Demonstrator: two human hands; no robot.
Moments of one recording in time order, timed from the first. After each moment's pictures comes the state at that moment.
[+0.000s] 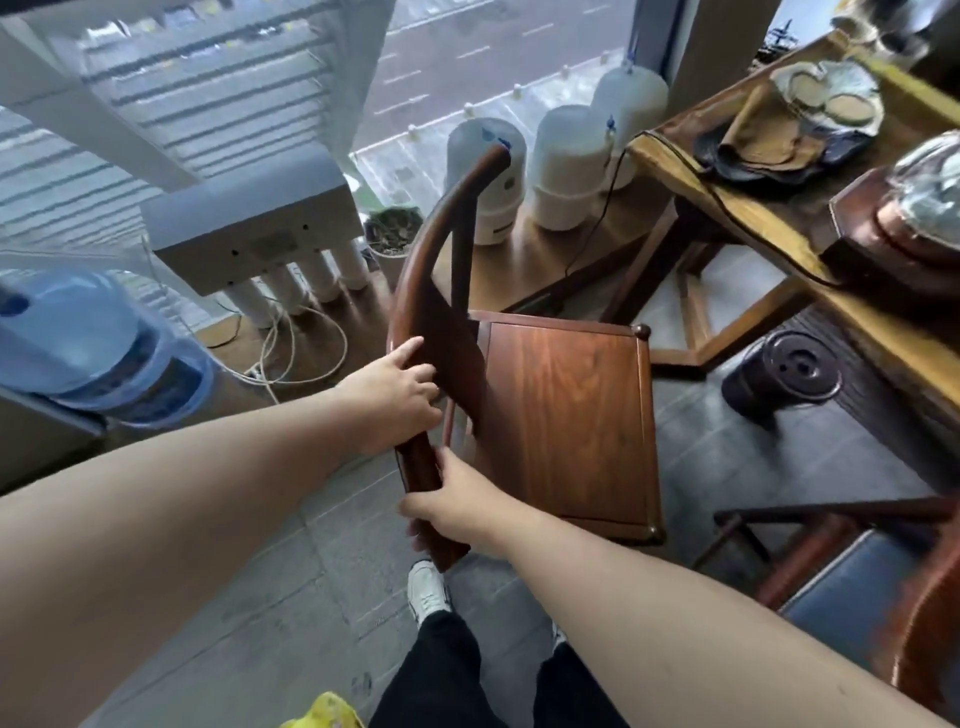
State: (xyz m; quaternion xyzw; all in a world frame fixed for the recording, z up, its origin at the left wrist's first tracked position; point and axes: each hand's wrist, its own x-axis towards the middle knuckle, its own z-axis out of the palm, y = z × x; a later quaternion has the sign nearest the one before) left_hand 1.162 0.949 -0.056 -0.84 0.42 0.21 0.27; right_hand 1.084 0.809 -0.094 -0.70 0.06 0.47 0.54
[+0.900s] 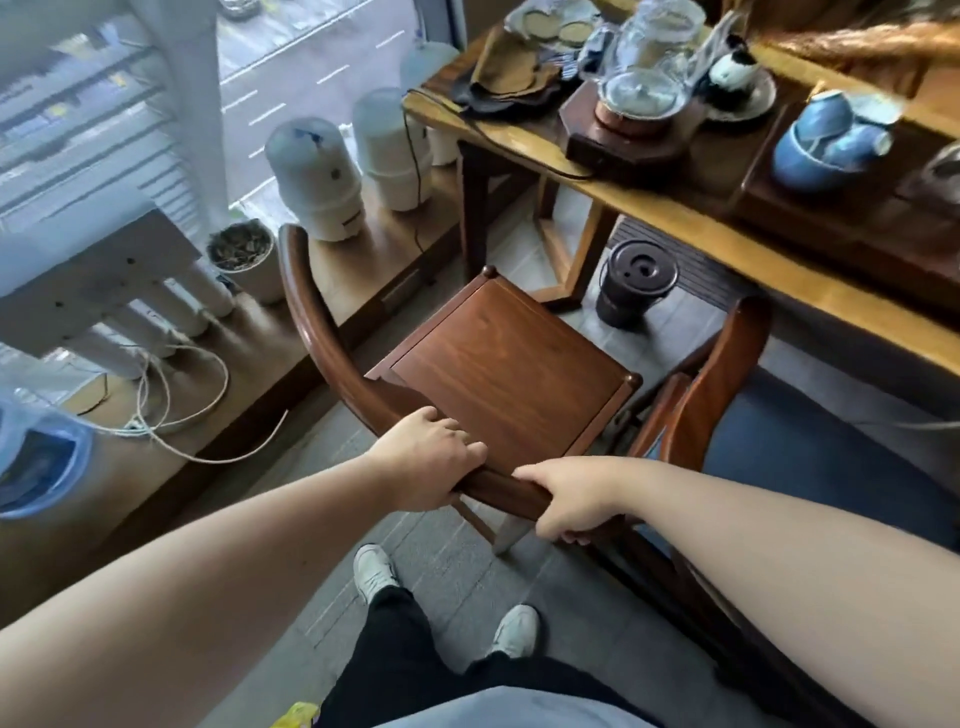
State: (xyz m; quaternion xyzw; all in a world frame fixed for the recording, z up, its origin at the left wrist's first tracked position) left_hand 1.018 0.704 -0.073 -0.84 0.50 0.17 0.09; right_hand 0.966 0.505 -0.039 -0.80 -0.04 0.53 0.28
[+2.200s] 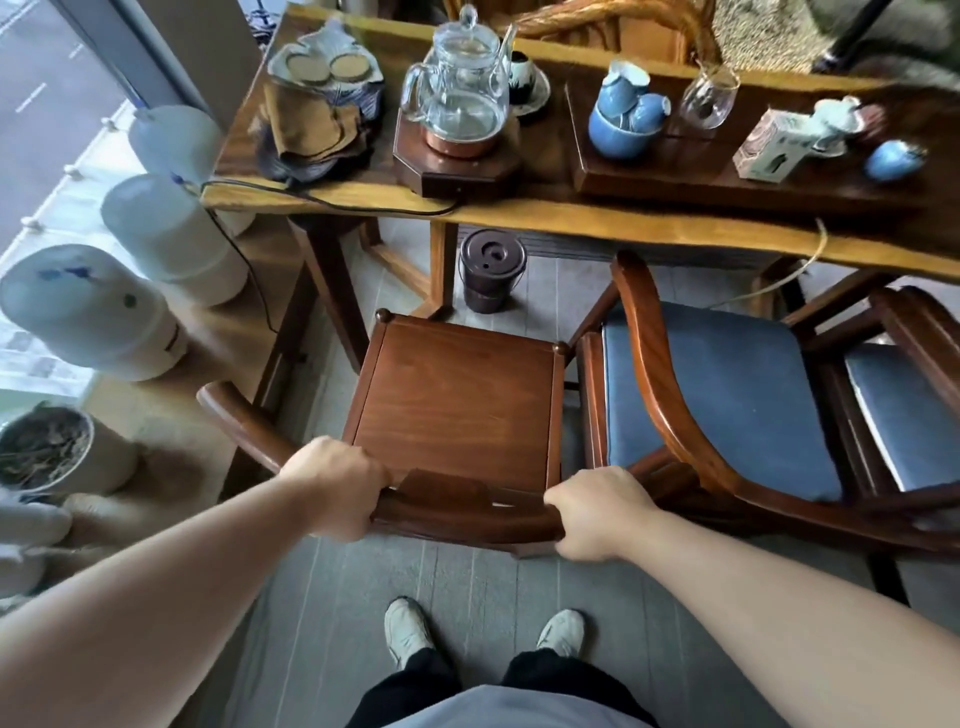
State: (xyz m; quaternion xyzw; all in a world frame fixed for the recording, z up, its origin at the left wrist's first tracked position) left_hand 1.216 0.772 -0.057 -0.72 0.61 0.22 0.24; right_hand 0.993 0.588 -0.057 -0.93 0.14 0.33 0.07
